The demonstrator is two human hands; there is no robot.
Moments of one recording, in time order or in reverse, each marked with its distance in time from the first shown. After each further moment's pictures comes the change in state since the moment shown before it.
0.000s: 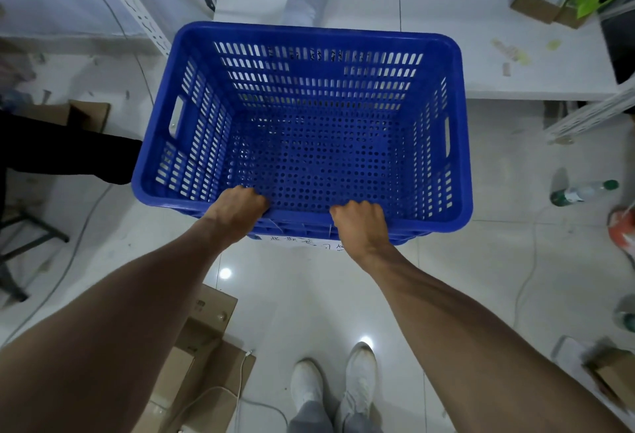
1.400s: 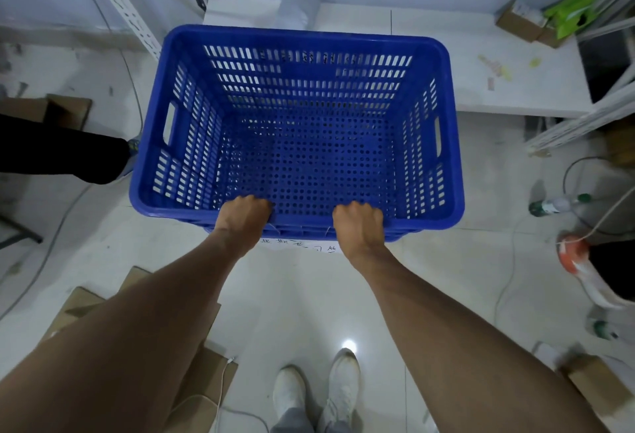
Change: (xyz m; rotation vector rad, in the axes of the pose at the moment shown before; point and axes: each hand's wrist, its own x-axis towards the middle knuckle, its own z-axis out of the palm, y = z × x) left_hand 0.021 0.031 0.007 -0.125 -0.025 -0.208; right_hand 0.012 0.013 -0.001 0.004 -0.022 0.214
